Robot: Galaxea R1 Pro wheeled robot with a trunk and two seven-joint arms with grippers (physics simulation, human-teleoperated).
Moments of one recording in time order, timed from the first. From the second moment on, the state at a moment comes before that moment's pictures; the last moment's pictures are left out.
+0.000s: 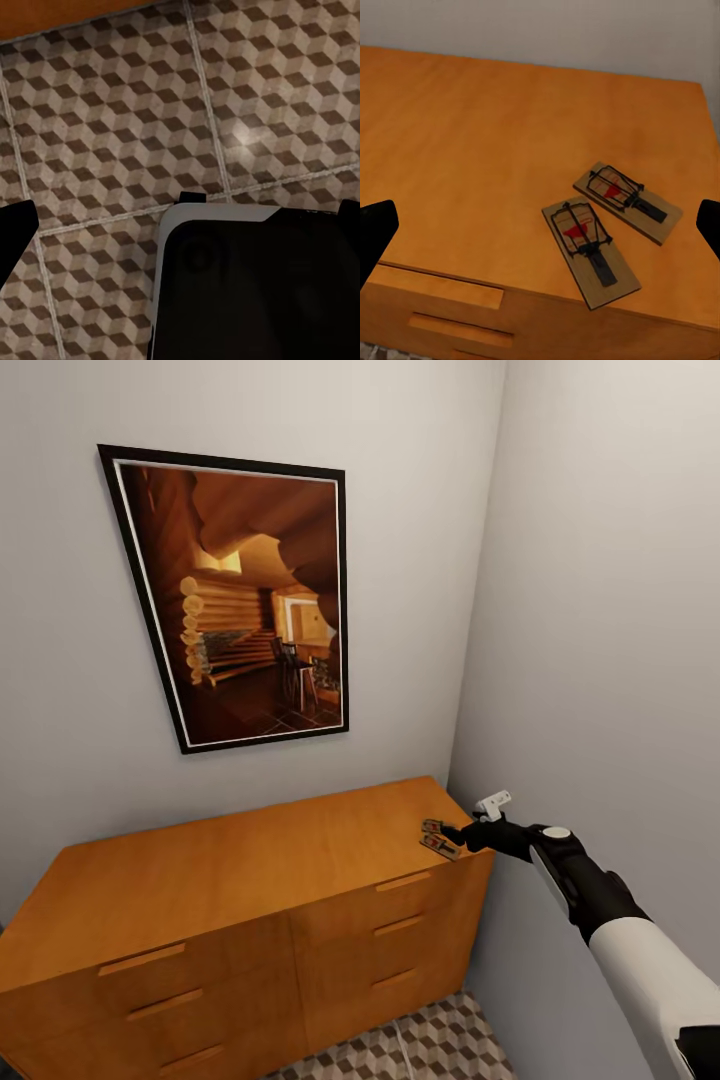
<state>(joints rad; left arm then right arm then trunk) -0.15 -0.01 -0.36 0.07 0.44 -0.40 0.06 -0.81 -0.20 0.11 -0.74 0.02 0.26 0.61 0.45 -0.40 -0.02</state>
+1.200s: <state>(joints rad) -0.15 -0.01 -0.36 0.07 0.44 -0.40 0.06 -0.81 -0.21 0.11 -0.74 0.02 0.25 0.61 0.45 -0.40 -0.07</state>
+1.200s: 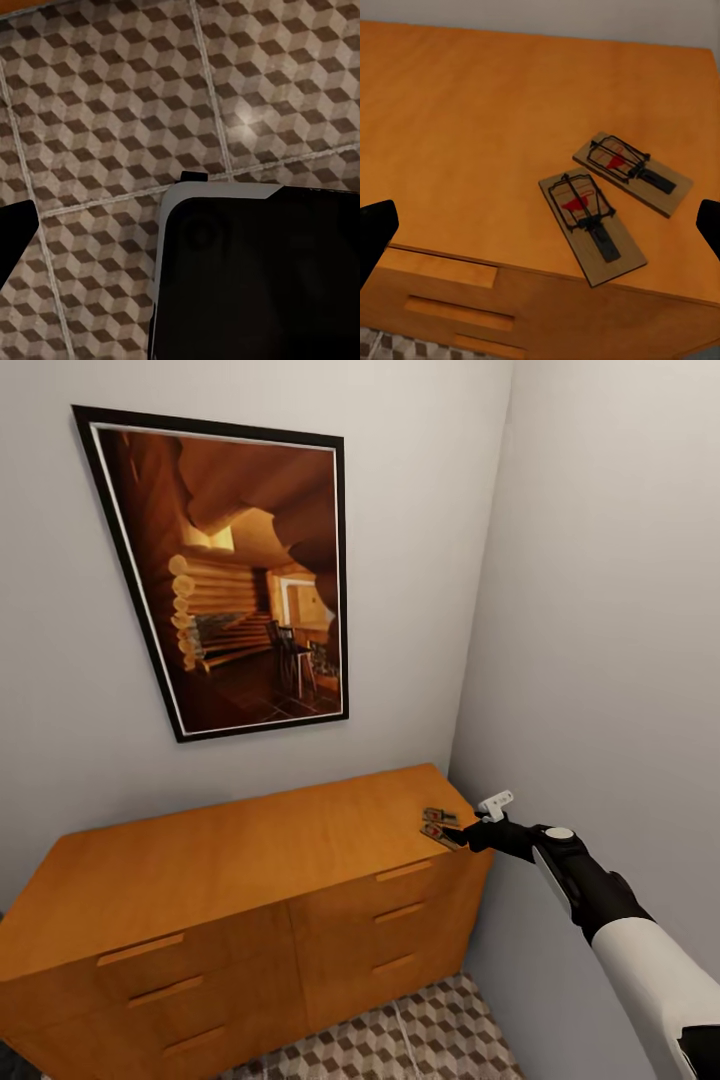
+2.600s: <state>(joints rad) -0.15 -0.01 -0.36 0.07 0.44 -0.40 0.06 -0.81 -0.25 0.10 -0.74 0.02 0.23 0.66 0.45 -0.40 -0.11</state>
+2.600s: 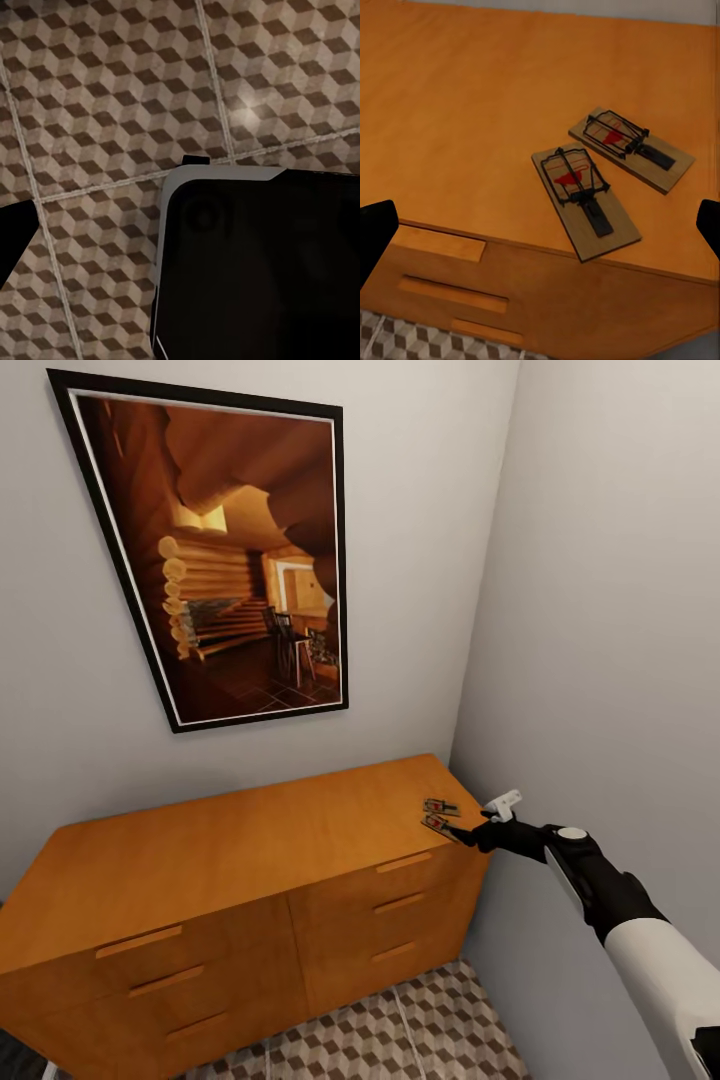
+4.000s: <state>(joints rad) -0.15 -0.02 -0.36 0.07 0.44 -0.40 0.06 -0.81 -0.26 0.10 -0.74 0.02 0.22 0.66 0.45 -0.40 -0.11</state>
